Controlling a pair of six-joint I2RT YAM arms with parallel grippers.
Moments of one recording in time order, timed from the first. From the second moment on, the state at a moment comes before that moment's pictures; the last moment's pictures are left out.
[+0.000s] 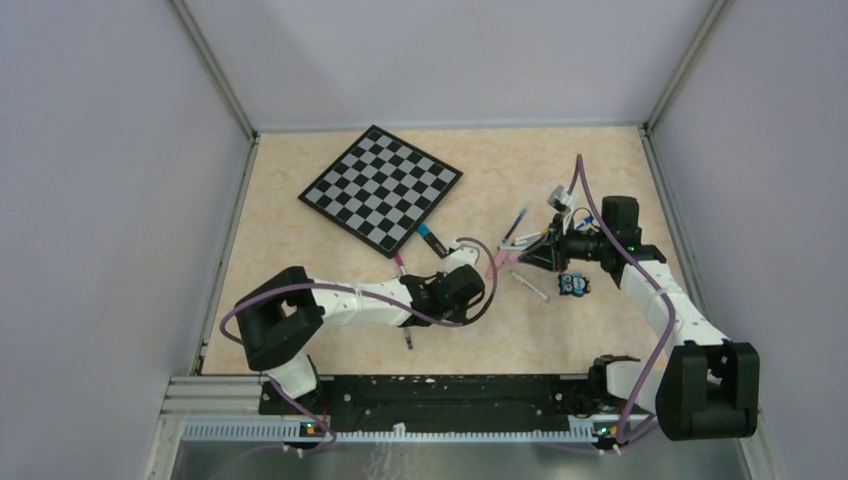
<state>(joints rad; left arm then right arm) -1.13 1.65 0.92 -0.22 -0.32 -0.70 0.04 1.14 0.69 -0.28 -1.04 -0.32</state>
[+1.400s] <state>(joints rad) -1.13 1.51 0.94 -0.24 -0.44 -0.63 -0.07 1.14 0.53 -0.05 -0.90 -0.02</state>
